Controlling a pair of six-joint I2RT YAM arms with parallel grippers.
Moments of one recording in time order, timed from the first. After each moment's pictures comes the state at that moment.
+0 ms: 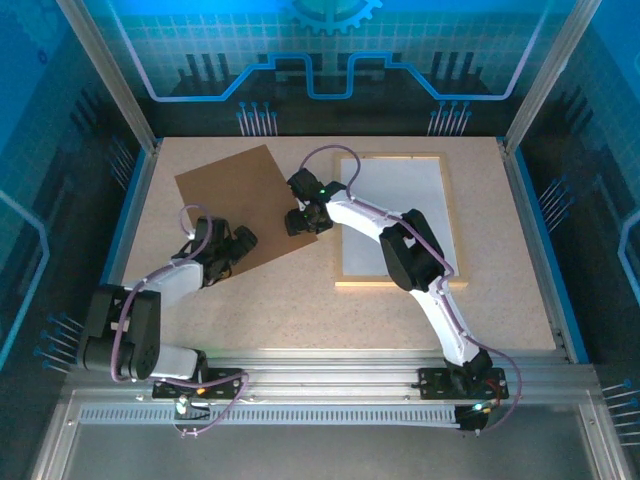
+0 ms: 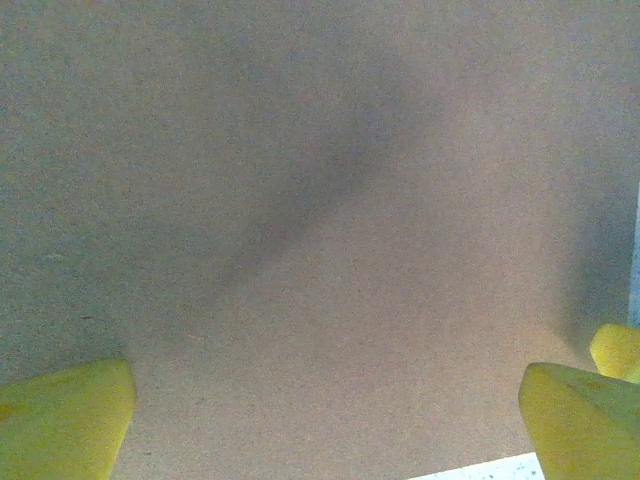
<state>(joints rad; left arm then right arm) -0.09 1.40 0.58 -0.07 0.03 -0.89 0.69 2.41 2.00 -0.72 -0.01 0.40</state>
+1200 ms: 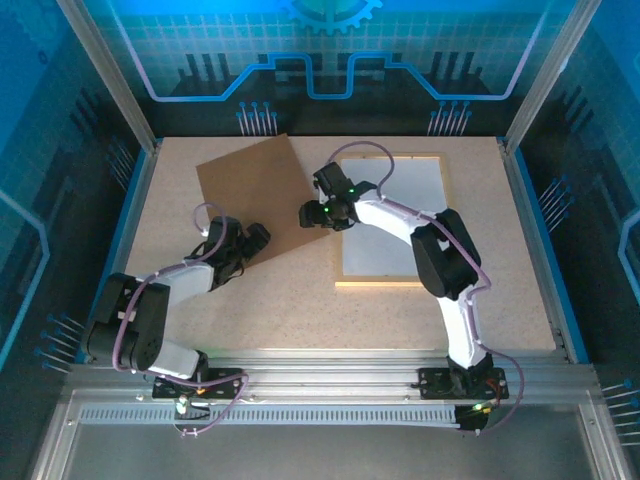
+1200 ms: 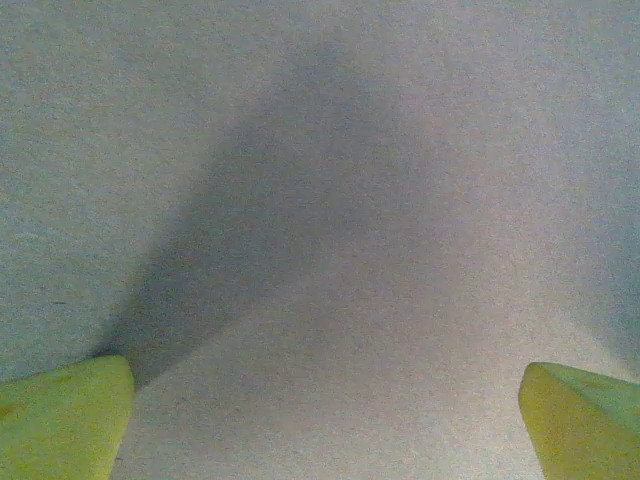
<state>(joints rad) -0.20 1.46 0.56 0.11 0.03 -0.93 0.62 2.12 1.64 -0.53 -0.15 0.52</state>
